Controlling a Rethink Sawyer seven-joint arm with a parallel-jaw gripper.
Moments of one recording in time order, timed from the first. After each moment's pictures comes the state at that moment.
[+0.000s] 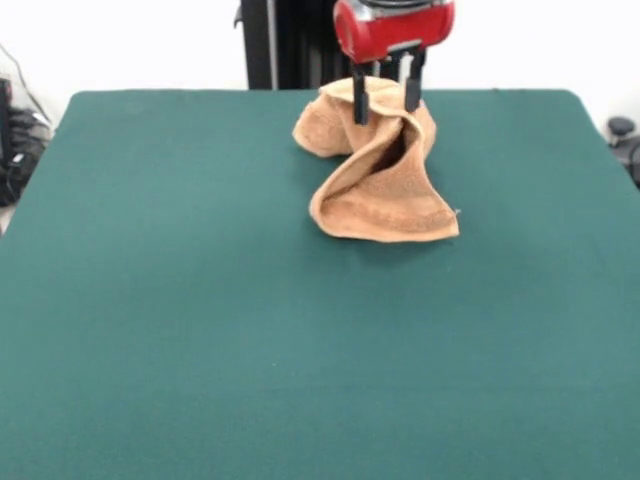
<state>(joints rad) -0.45 -0.80 0.44 1.82 -0.44 0.64 1.57</state>
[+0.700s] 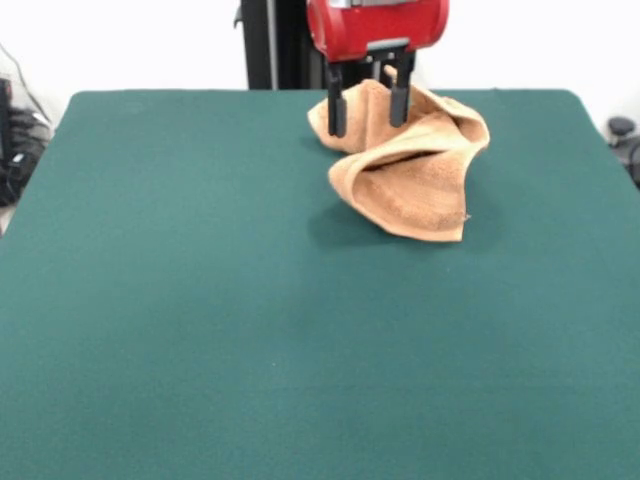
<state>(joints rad) -0.44 -0.78 0.44 1.63 -0.43 0.73 1.57</state>
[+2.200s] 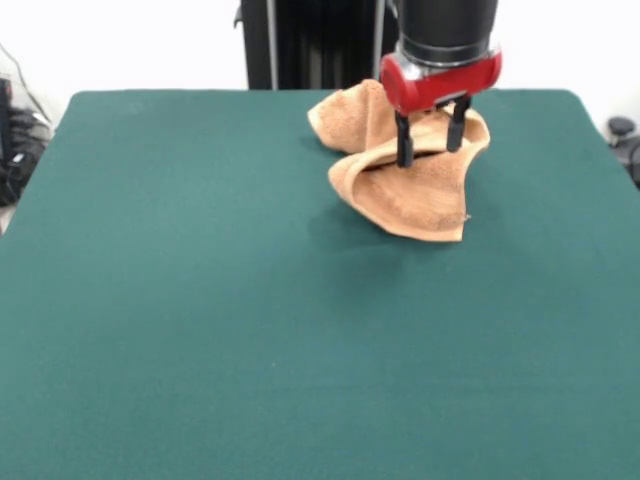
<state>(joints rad) -0.36 -0.64 0.42 1.66 -0.41 0.73 1.57</state>
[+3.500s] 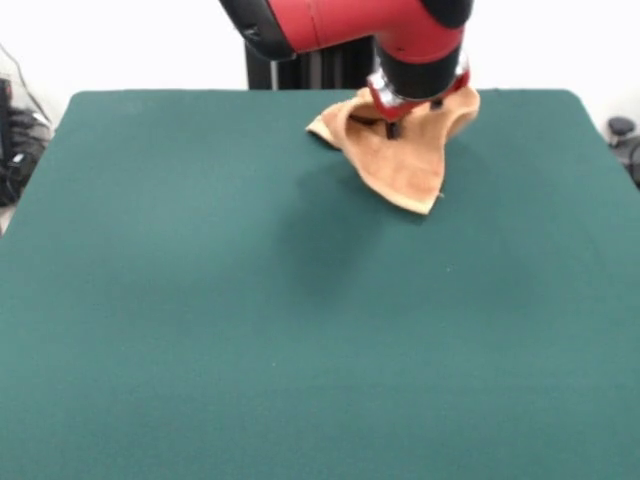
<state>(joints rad) -0.44 -0.47 0.46 1.67 -0.38 1.03 1.57</state>
